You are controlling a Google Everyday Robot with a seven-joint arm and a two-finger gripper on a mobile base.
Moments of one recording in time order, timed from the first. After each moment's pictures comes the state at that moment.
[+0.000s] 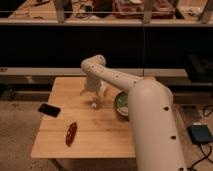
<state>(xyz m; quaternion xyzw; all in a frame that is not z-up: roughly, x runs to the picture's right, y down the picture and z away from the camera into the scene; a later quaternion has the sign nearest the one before) -0.079 0.046 0.905 -0.25 -0.26 -0.53 0.77</state>
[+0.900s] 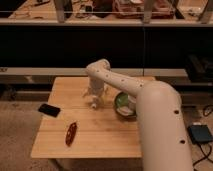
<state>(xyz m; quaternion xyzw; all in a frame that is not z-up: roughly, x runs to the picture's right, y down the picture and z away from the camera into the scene) -0.065 0.061 0.907 -0.23 -0.26 -0.53 0.77</state>
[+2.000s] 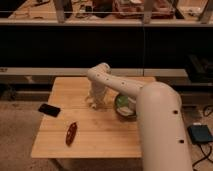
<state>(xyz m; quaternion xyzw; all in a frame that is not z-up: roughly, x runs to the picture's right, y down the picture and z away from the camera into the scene) -0.051 0.079 0.924 -0.25 -0.24 -0.53 0.78</state>
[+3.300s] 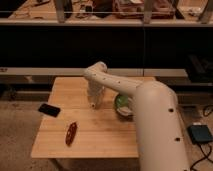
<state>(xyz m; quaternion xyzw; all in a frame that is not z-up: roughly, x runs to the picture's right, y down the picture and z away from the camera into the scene) -0.069 0.070 0.920 -0.23 -0.24 -0.54 0.77</state>
